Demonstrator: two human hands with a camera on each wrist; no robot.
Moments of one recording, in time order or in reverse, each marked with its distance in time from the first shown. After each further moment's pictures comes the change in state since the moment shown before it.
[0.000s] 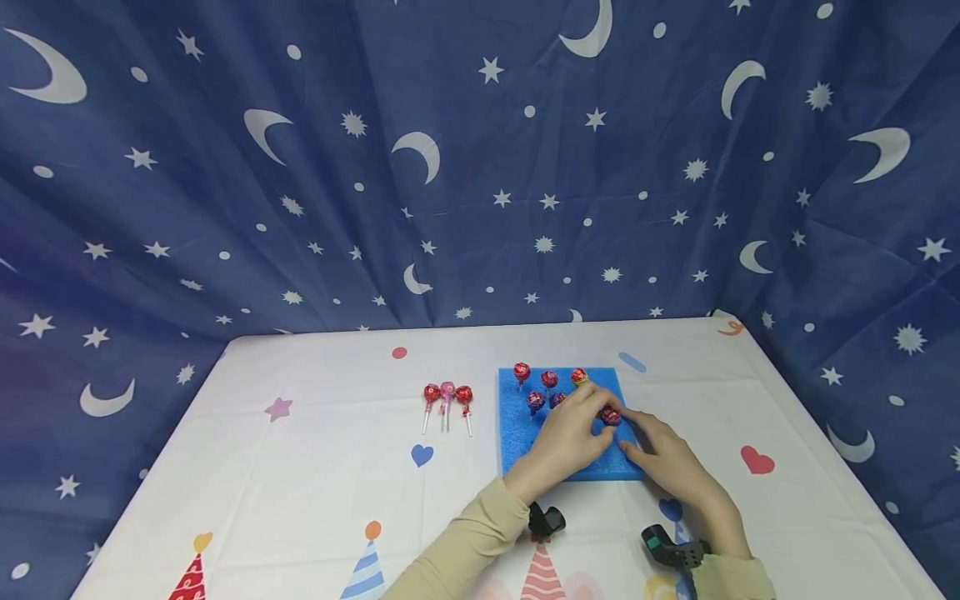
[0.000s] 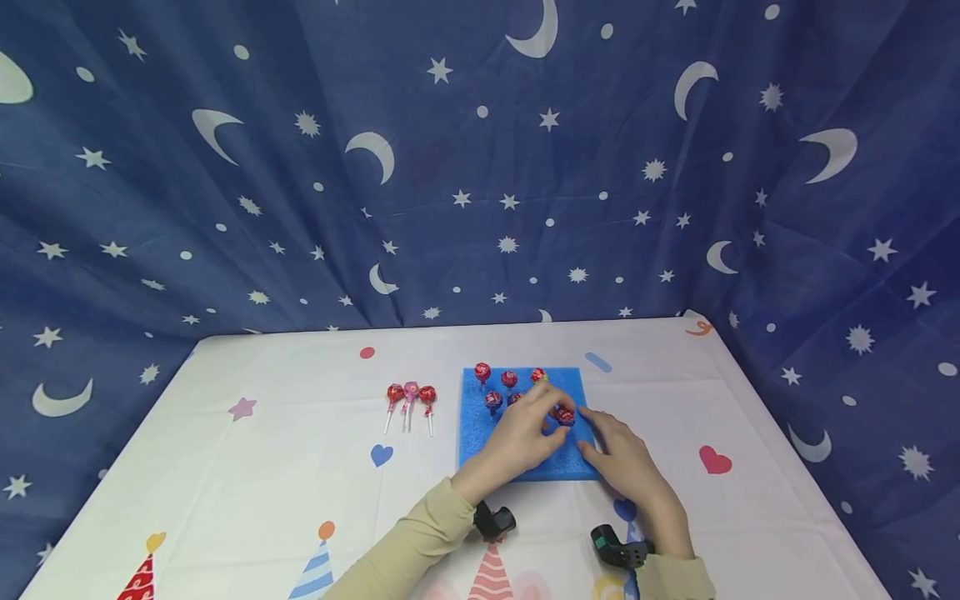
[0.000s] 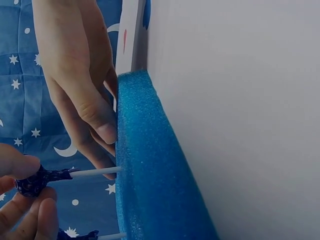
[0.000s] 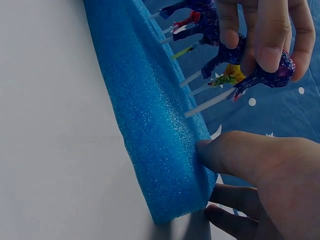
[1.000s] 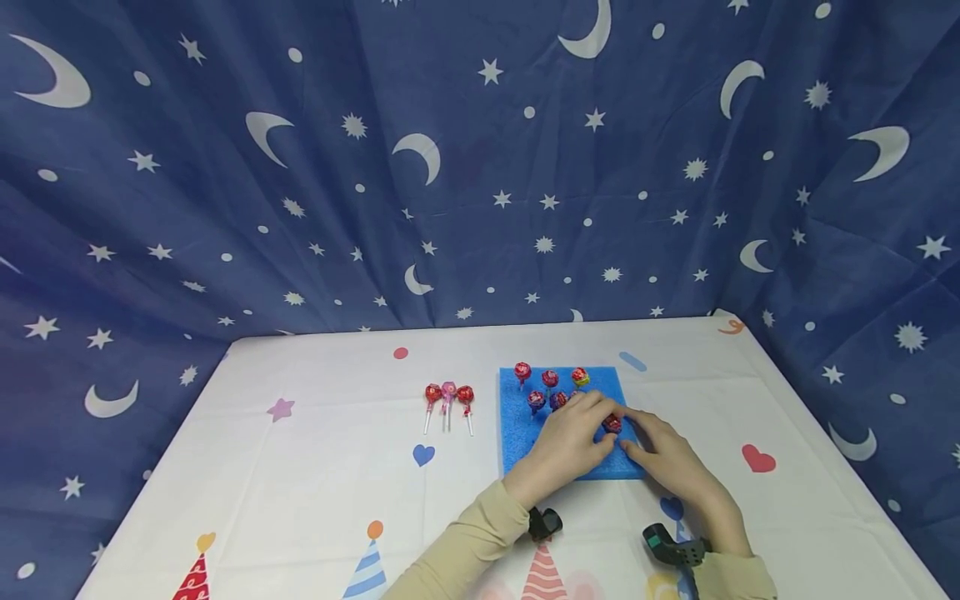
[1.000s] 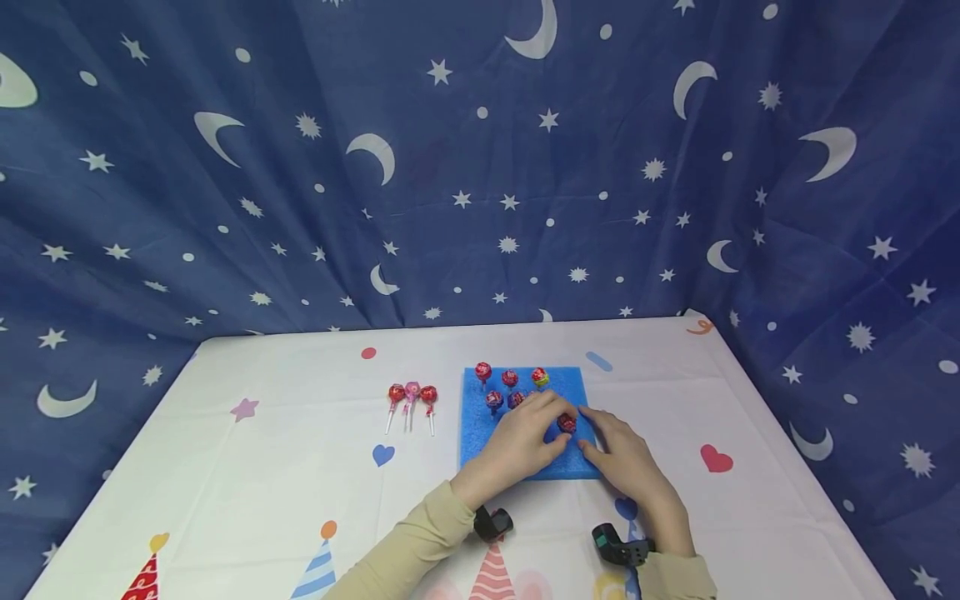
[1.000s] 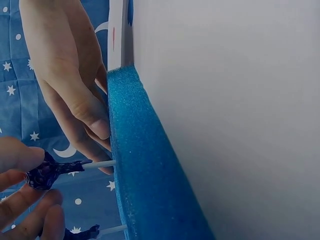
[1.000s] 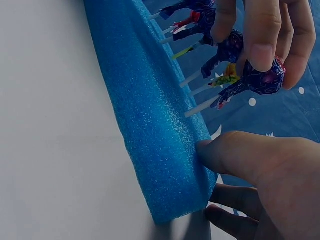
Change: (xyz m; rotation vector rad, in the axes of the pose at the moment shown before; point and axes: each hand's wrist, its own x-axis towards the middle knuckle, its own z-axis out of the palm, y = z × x) left_hand -0.006 0.000 0.002 0.219 -0.041 0.097; right_hand -0.001 -0.002 -0.001 -0.006 0.017 -0.020
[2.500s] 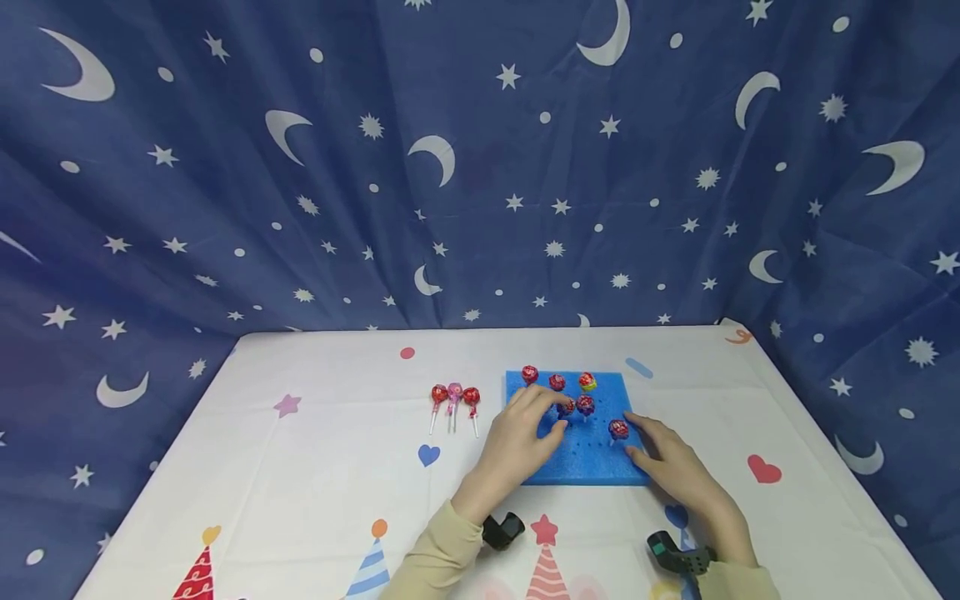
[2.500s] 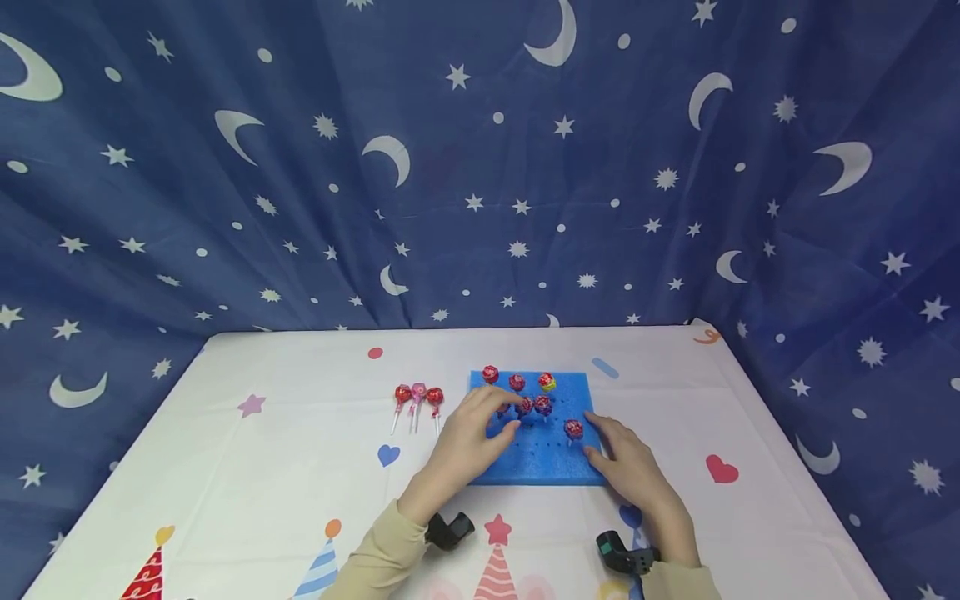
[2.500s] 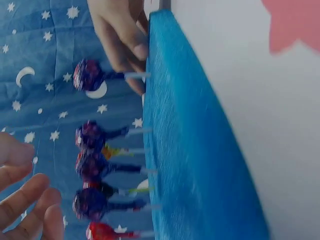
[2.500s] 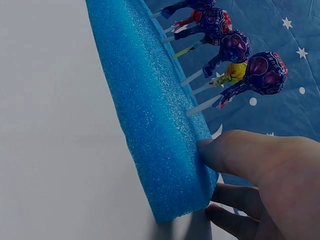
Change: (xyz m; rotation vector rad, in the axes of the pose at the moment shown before) left_hand -0.043 -0.032 -0.047 -0.195 0.181 -0.212; right_hand 0.000 -0.004 0.004 -0.014 -0.025 0.044
